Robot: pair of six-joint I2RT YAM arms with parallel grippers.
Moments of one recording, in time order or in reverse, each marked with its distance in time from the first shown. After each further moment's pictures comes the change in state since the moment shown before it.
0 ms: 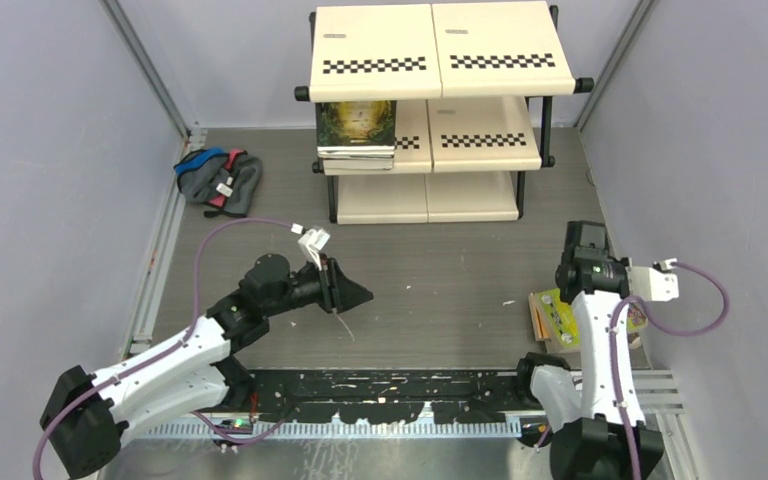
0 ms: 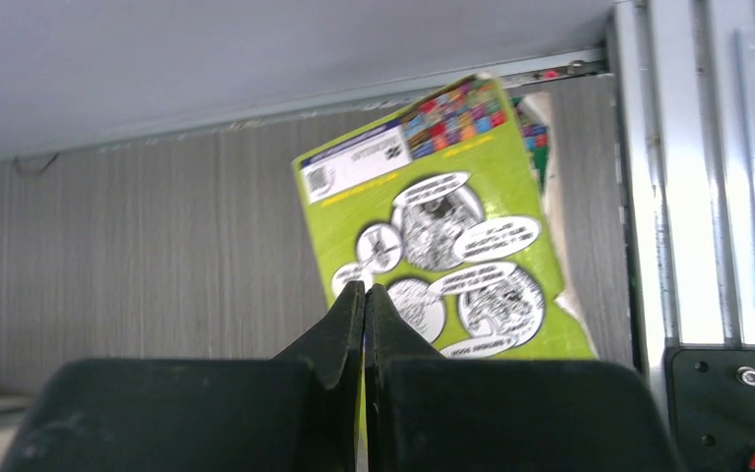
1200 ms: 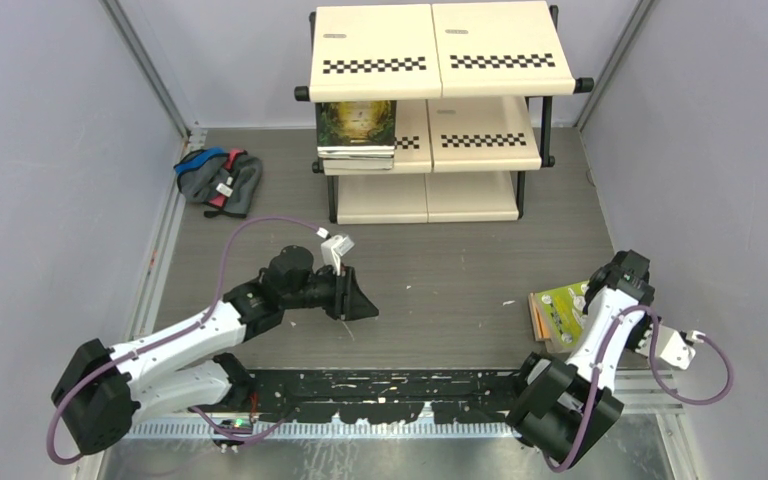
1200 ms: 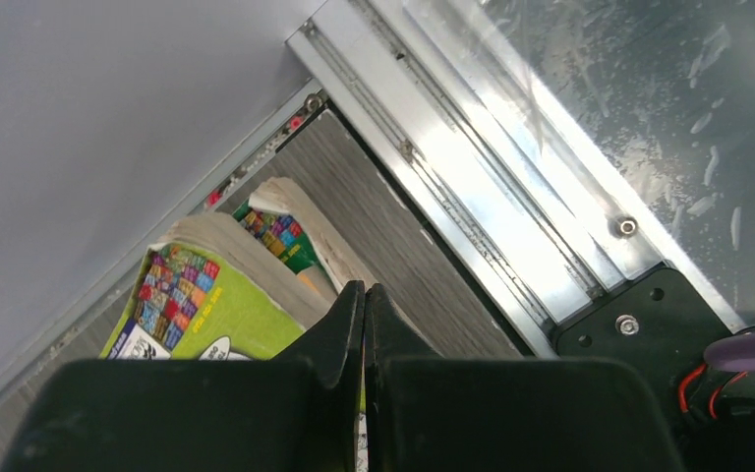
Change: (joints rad) left arm -0.038 0.153 0.090 -0.171 0.096 0.058; right arm -0.561 0.082 -0.122 -0.047 -0.132 0.173
